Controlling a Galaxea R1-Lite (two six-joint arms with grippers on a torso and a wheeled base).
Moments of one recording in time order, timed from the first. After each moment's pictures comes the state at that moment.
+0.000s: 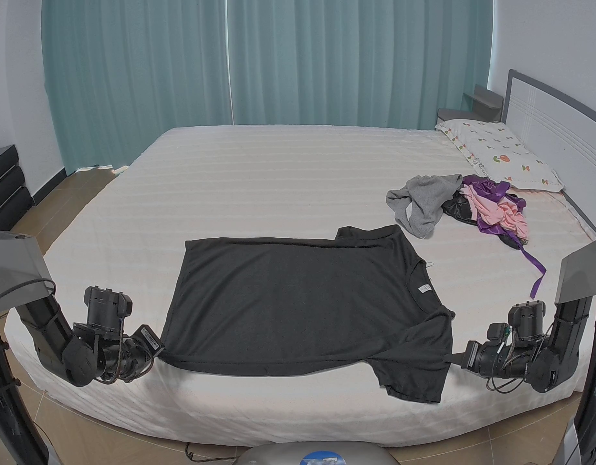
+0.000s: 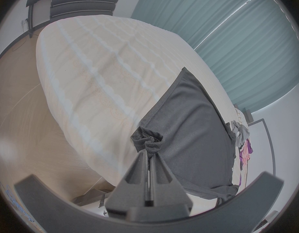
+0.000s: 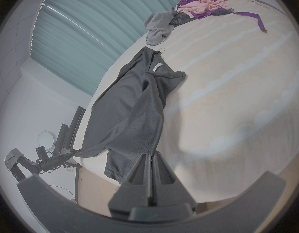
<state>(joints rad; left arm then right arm) -0.11 2.05 -0.42 -0.77 0.01 -0.89 0.05 2.28 -0.26 -1.26 0.43 0.50</state>
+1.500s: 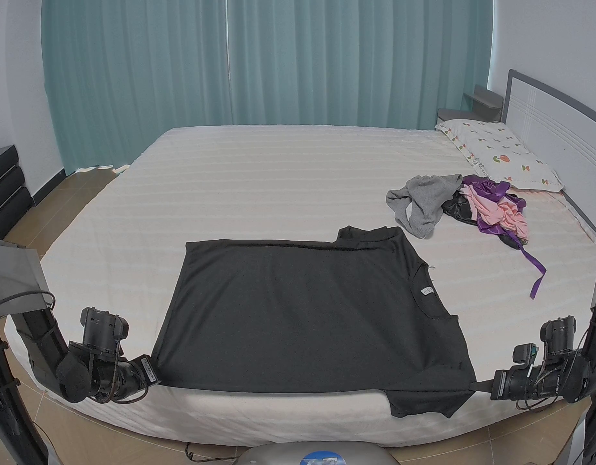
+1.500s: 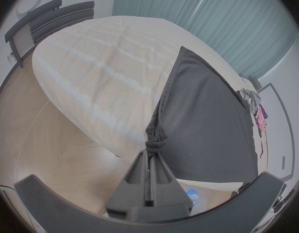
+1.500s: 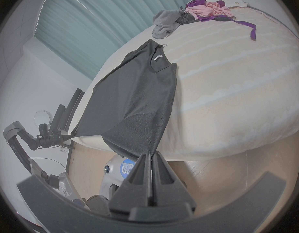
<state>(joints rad) -0.10 2.05 -0.29 -0.77 0.02 -0.63 -0.10 2.11 -0.02 -1.14 0.52 0.18</state>
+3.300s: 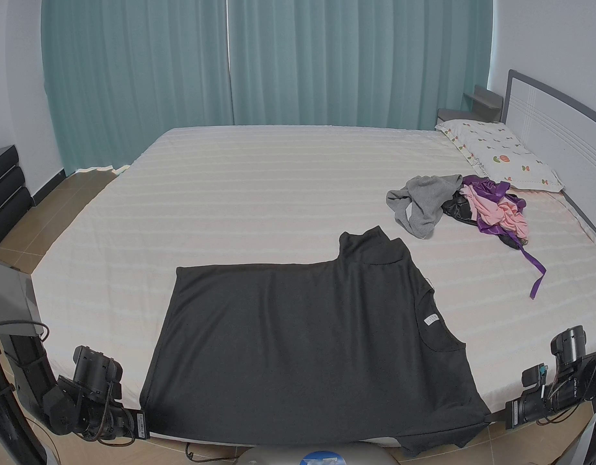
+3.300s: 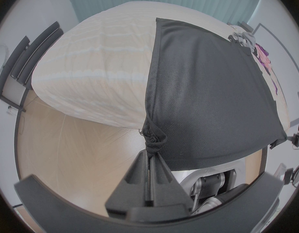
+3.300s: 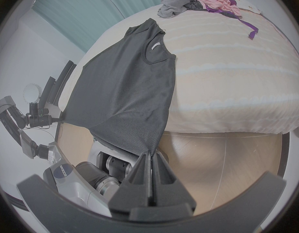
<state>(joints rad) -0.14 1.99 -0.04 -0.77 0.07 -0.27 -0.15 1.86 -0.02 -0.61 0.43 -0.12</state>
